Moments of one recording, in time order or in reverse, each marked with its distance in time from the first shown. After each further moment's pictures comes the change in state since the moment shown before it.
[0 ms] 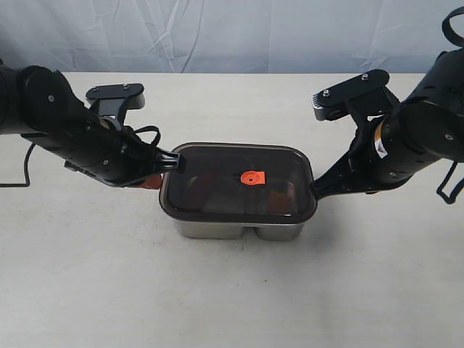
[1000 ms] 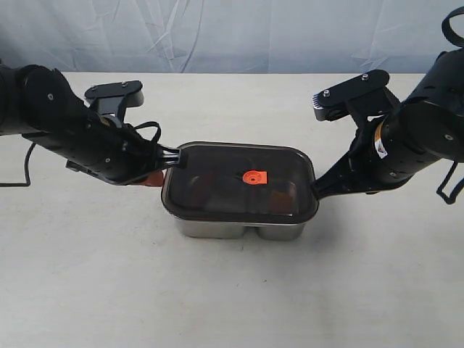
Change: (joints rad) left arm 0.000 0.000 0.000 -0.029 -0.016 0.000; right arm 0.000 0.000 0.000 -0.002 0.003 0.002
